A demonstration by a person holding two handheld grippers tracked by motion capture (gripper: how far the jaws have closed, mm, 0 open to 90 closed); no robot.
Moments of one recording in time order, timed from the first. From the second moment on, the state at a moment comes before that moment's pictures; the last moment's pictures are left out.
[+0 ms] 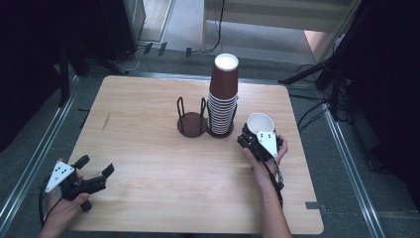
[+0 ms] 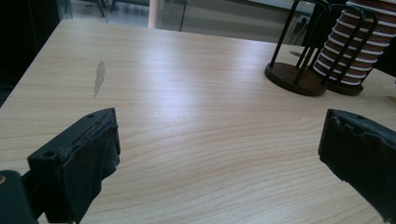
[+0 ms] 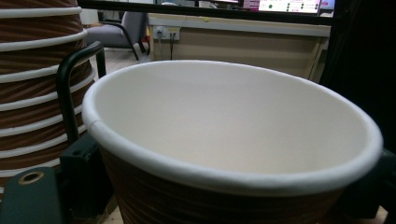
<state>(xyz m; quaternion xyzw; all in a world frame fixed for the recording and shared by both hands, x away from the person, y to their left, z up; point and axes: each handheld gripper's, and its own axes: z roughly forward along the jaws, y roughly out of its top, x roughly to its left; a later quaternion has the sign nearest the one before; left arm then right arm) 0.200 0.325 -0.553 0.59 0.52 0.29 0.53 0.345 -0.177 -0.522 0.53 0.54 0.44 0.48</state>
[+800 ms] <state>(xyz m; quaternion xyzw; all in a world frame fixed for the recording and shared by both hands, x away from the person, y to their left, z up) 0.201 0.326 -0.553 0.59 0.53 0.29 0.53 0.349 -0.184 -0.540 0.53 0.55 0.44 0.47</state>
